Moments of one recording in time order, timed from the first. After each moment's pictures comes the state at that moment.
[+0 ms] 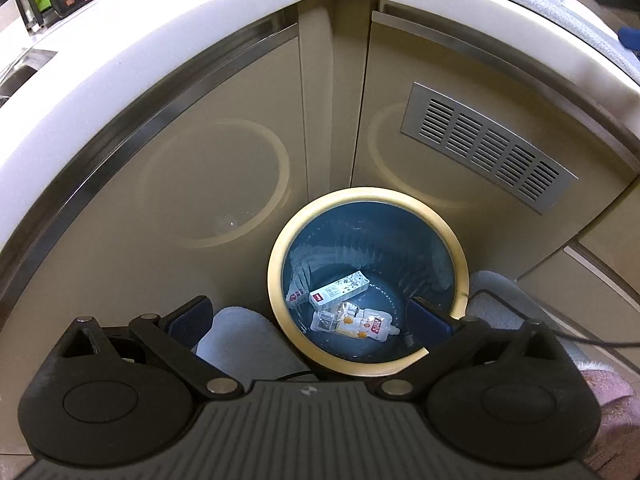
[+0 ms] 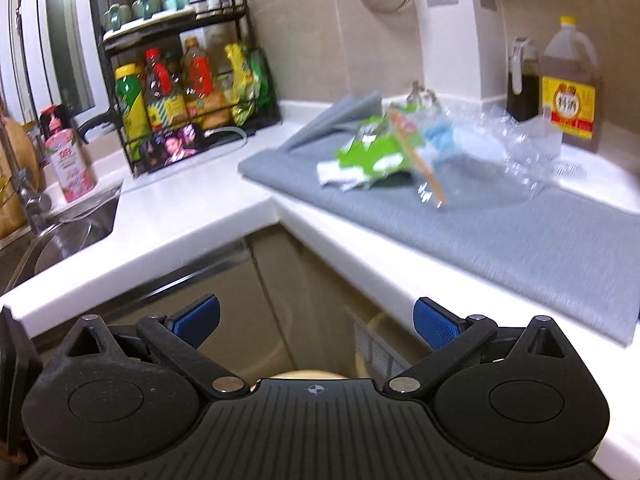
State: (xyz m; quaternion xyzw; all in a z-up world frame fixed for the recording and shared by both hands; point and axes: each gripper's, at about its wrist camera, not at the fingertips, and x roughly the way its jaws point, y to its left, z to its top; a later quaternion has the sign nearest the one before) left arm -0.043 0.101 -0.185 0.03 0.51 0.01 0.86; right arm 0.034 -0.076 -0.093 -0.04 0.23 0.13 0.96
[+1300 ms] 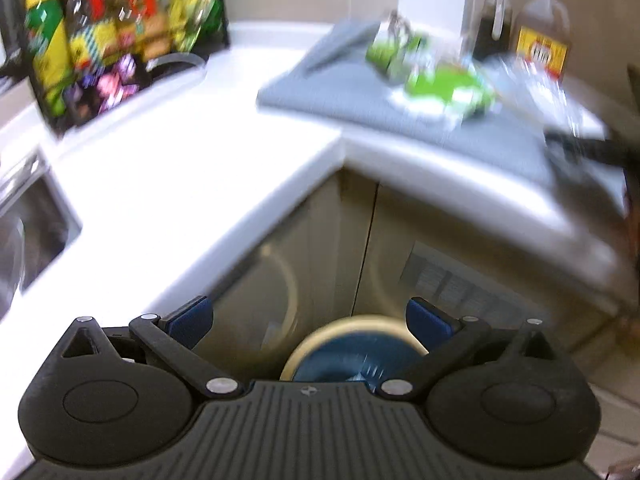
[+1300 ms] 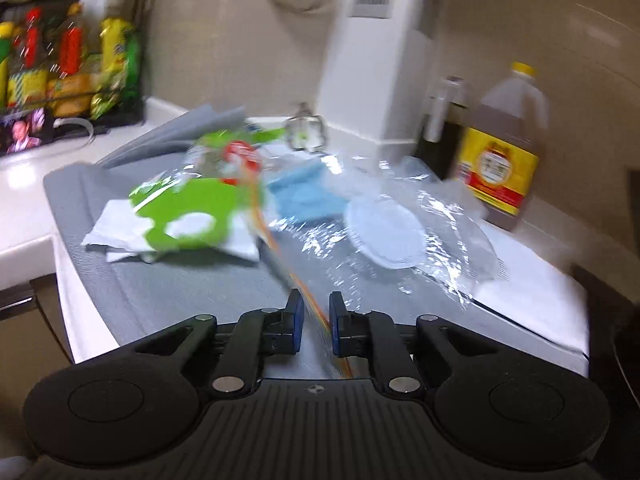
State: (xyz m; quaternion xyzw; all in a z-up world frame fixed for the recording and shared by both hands) left arm 0.014 0.100 -0.074 0.02 0.40 0.01 0.92; right arm 0.163 -0.135 -0.091 -0.13 0.19 -0.04 0.97
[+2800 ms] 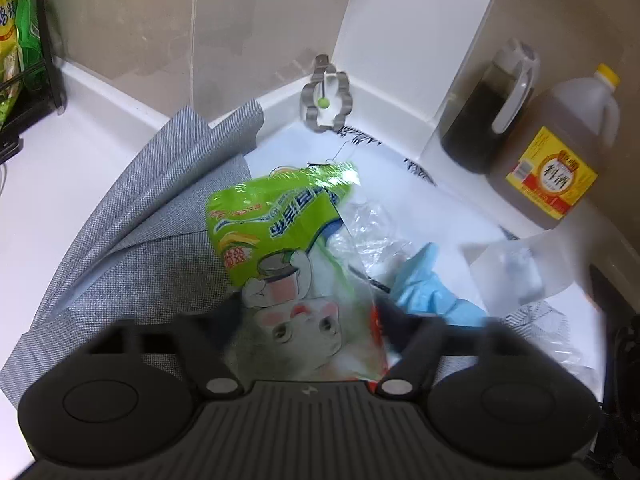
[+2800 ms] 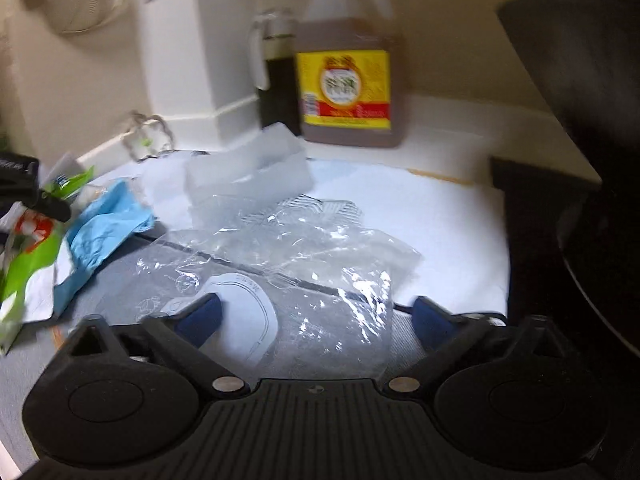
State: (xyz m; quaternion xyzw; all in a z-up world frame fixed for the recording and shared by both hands) left arm 0.343 0.019 -0.048 -0.07 0.44 -0.07 0.89; right arm 0.211 -0.242 -0.079 0.01 0.22 -0.14 0.97
